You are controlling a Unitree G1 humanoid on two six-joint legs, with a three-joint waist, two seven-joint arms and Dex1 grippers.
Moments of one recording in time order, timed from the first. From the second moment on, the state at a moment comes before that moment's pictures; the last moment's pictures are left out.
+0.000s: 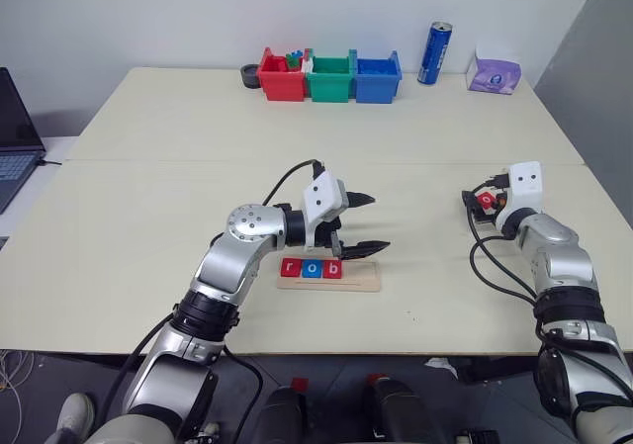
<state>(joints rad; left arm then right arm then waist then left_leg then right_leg) -0.61 0.35 -0.25 0.04 -0.24 0.29 -1.01 -0.65 -0.49 -0.20 0.62 0.10 0.27 0.36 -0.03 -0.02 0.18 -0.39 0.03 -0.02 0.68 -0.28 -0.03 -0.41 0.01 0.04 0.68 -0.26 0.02</state>
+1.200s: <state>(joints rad) -0.54 0.50 -0.25 -0.06 -0.27 0.28 -1.15 -0.26 -0.24 -0.17 -0.32 0.27 0.98 0.10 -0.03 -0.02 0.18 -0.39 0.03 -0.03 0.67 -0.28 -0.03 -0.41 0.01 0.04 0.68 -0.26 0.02</state>
